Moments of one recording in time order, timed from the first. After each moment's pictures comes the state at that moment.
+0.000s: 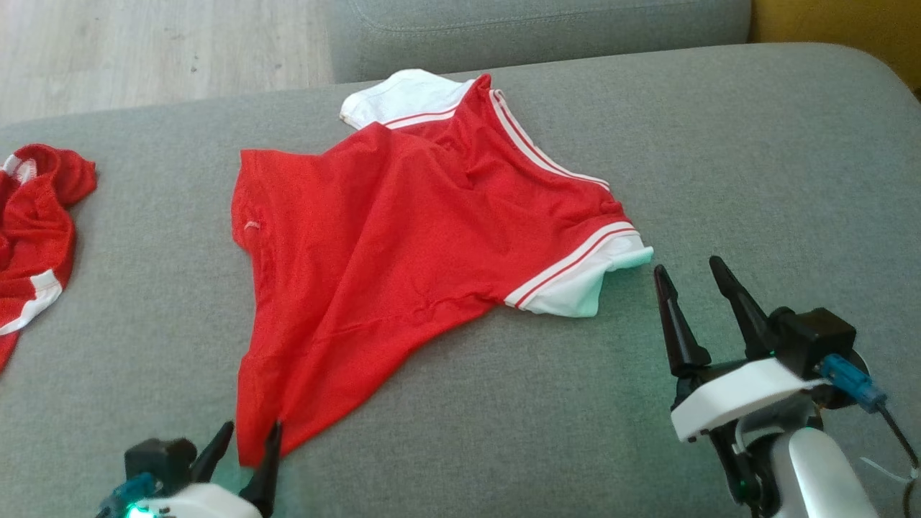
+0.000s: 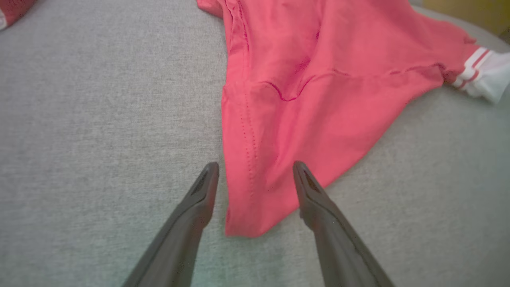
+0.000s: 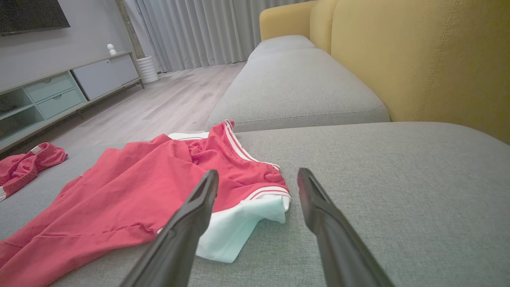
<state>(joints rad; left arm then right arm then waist) 0.07 0.47 -0.47 0.12 -0.68 0.12 0.10 -0.05 -0.05 0.11 0.08 0.18 0.12 0.02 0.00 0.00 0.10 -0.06</state>
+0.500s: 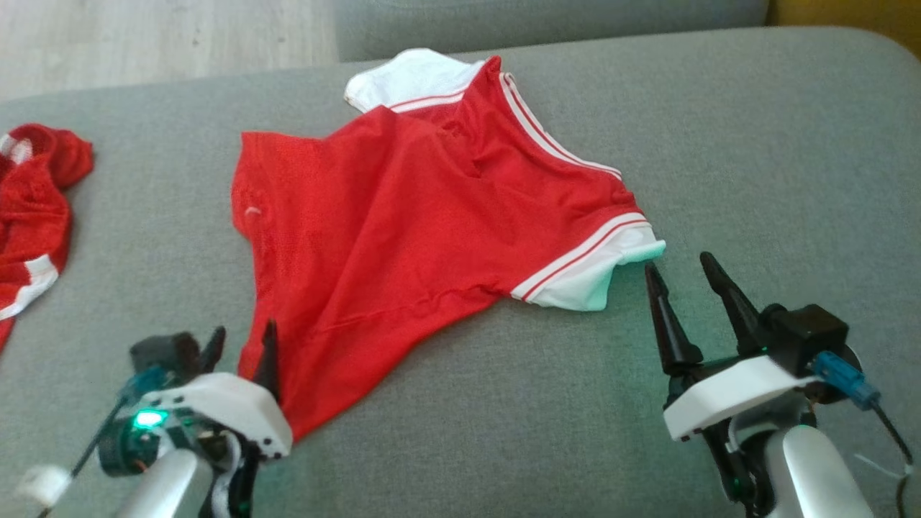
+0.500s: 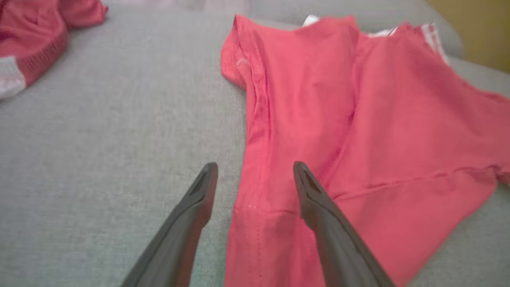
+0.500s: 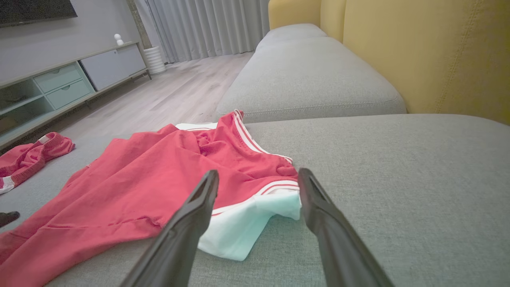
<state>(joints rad) -0.16 0.36 -0.43 0.21 -0.68 0.22 0.12 -0.05 -0.05 0.12 0.06 0.18 0.12 0.03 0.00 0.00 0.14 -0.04</state>
